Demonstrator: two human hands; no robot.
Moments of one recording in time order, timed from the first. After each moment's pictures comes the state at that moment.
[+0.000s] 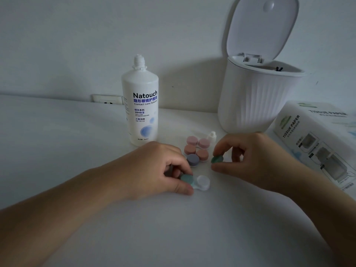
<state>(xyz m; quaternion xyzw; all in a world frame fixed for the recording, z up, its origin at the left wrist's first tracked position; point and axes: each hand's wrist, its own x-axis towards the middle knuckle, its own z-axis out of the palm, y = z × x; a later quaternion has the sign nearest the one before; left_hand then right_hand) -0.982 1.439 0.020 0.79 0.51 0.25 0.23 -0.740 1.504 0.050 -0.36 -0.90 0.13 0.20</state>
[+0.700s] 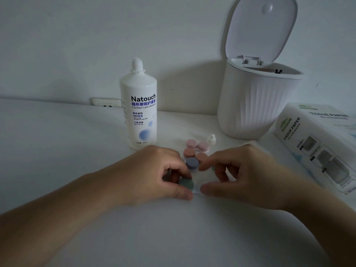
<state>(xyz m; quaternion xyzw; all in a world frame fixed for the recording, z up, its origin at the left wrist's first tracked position) -0.982 1.438 0.021 0.79 0.52 0.24 0.23 -0.744 1.490 0.050 -0.34 -0.91 0.21 0.14</state>
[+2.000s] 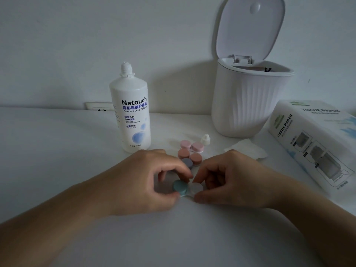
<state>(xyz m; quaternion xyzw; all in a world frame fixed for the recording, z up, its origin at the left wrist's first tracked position) -0.978 1.422 0.024 0.80 0.50 0.29 0.16 -0.750 1.491 0.041 -0.33 -0.89 0.31 0.11</state>
